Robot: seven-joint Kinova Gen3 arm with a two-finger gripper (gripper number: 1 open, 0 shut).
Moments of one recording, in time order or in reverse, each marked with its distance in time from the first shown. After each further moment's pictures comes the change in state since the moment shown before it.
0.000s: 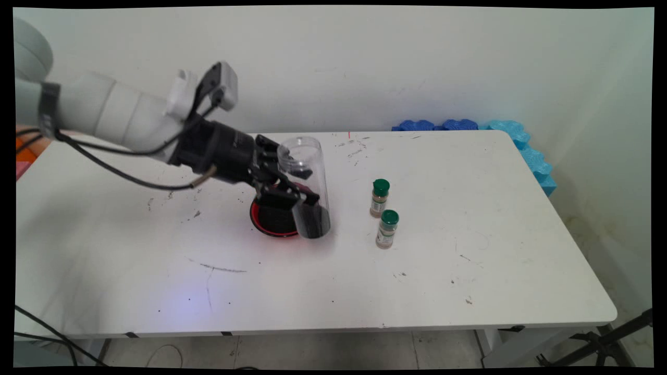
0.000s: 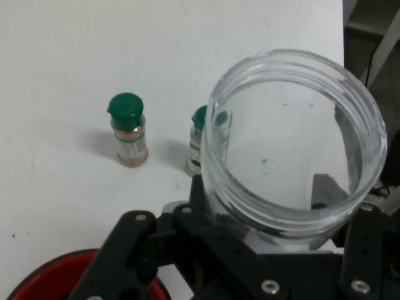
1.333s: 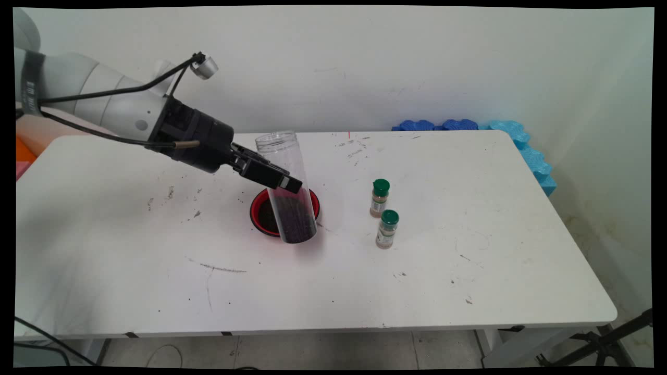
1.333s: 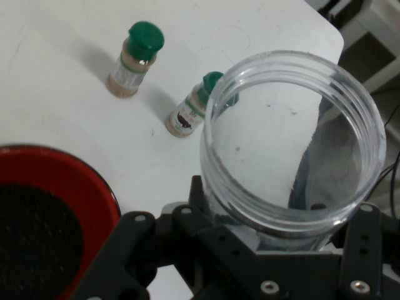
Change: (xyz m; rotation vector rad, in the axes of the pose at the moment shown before) arm -0.010 -0.034 -0.021 -0.052 -0.048 -0.477
